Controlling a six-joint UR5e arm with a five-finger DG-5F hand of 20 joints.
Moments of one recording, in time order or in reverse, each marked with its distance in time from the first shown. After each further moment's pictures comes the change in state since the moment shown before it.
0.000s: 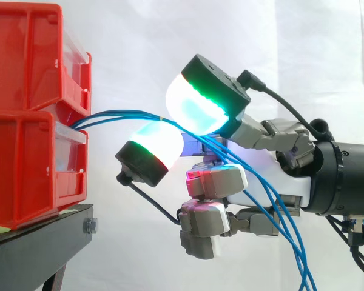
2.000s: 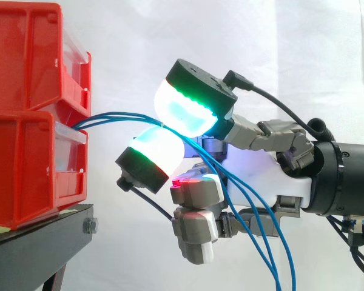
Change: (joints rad) arm 0.000 0.000 0.001 -0.005 -0.005 -0.027
